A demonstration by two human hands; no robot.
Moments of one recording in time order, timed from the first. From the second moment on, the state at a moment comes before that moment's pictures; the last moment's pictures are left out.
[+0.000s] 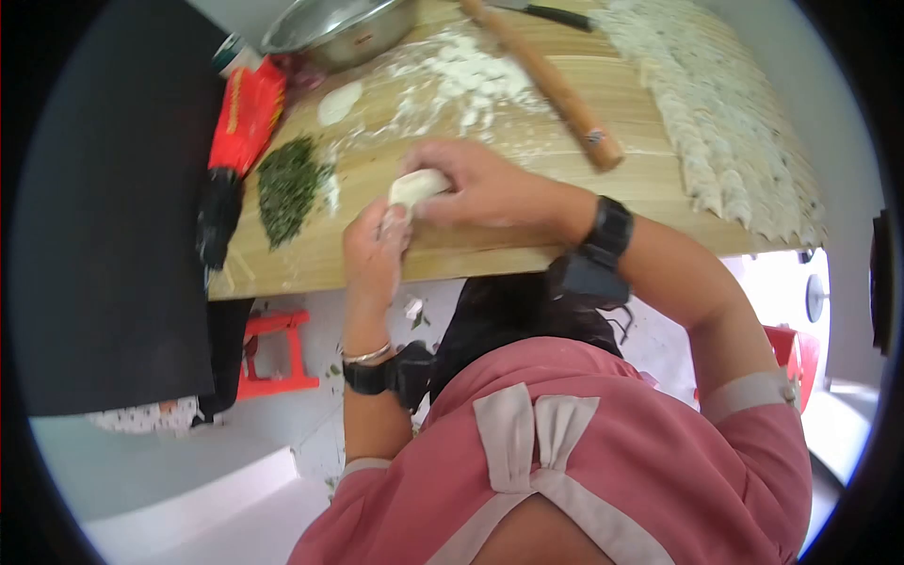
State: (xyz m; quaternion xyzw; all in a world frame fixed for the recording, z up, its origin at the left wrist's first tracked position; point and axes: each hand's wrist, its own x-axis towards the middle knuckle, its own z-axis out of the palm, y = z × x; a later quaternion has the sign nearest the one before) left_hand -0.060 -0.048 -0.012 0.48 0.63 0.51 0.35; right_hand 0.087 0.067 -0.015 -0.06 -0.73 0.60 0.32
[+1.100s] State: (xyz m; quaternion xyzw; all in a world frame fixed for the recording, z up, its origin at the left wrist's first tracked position) left_hand -0.076 -0.049 -0.032 0.54 0.62 0.51 0.25; right_hand 0.351 0.000 0.026 -0.56 -0.78 -0.01 0.29
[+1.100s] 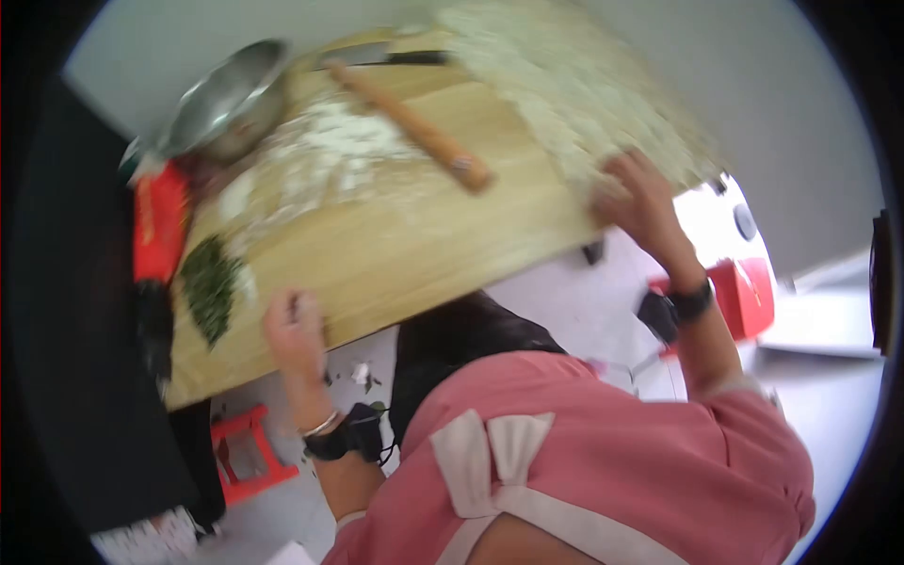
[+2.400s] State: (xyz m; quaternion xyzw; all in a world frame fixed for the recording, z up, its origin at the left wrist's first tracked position) left_hand -0.116 -0.050 -0.028 0.47 0.64 0.57 0.22; right_hand -0.095 0.205 -0.015 -0.41 -0.84 0.14 0.33
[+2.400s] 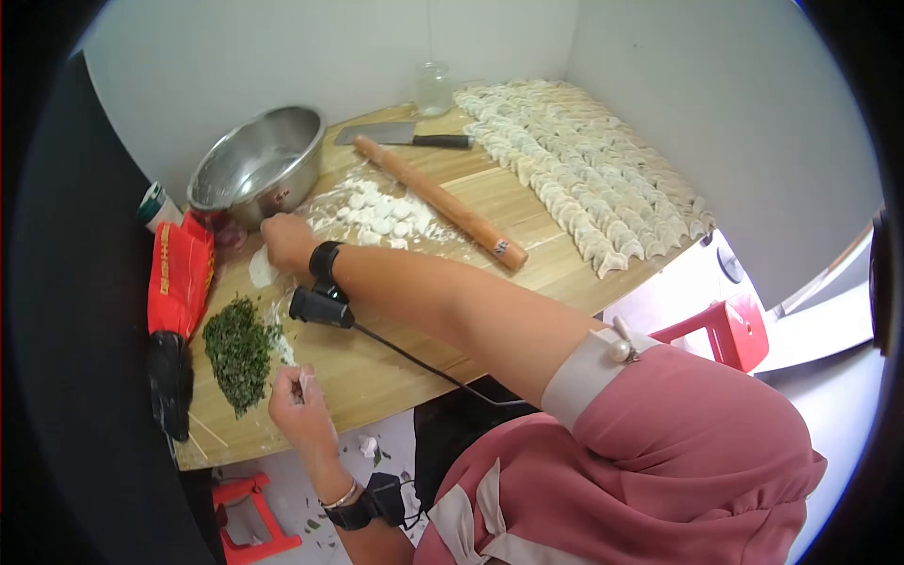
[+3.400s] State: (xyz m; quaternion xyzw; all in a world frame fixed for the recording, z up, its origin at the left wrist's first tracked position) left_hand -0.114 -0.048 -0.013 0.38 0.53 0.69 0.32; right_hand -0.016 0.113 0.009 -0.08 -0.68 0.71 0.17
